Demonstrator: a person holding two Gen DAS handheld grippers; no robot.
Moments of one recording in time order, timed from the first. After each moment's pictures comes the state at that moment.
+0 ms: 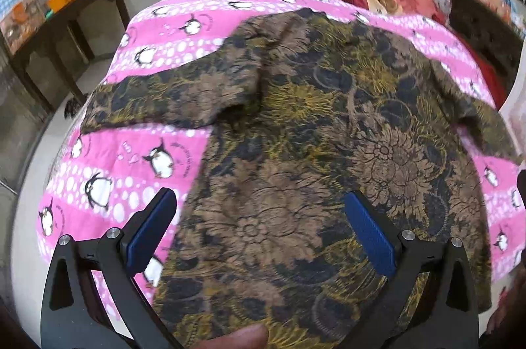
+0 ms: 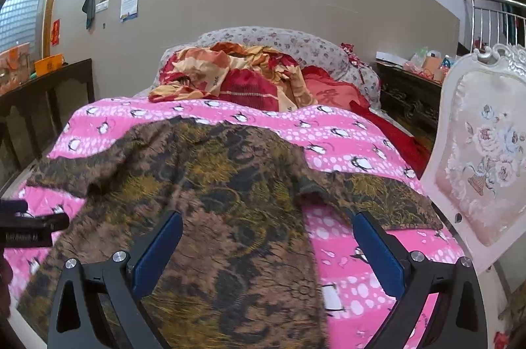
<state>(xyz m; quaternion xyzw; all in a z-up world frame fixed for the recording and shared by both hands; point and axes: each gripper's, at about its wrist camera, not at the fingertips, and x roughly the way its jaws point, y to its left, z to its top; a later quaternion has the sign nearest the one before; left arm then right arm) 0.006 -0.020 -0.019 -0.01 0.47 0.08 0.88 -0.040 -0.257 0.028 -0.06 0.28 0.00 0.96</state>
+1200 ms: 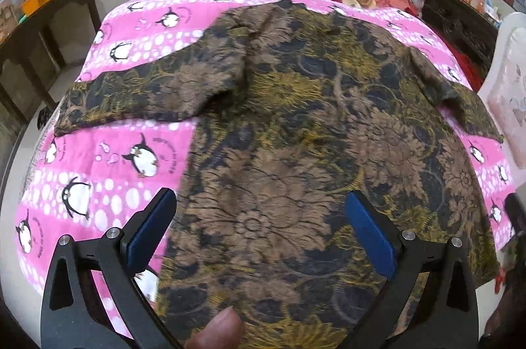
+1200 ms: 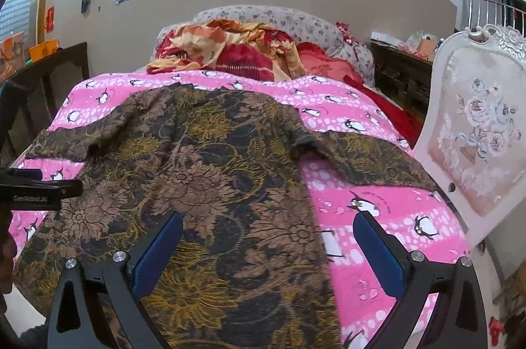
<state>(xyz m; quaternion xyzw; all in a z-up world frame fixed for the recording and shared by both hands) 0.000 0.012 -0.038 -0.02 0.46 0.01 0.89 -0.079 -0.249 0.001 -0.07 0.32 -0.01 0.94</state>
